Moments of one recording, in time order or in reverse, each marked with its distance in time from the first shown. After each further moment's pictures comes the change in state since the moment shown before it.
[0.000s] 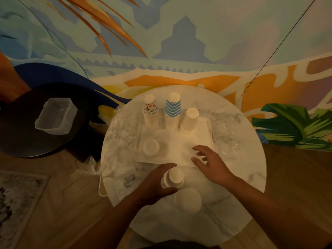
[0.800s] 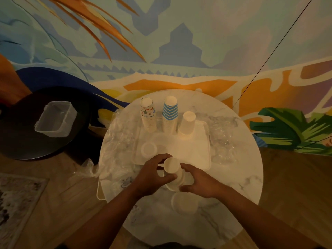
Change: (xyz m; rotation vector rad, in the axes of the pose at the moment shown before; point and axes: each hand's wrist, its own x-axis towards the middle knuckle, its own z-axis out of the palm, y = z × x) left_hand 0.019 0.032 -0.016 -0.108 0.191 -0.012; right_hand -0.022 -0.009 0.017 -0.040 -0.423 0.026
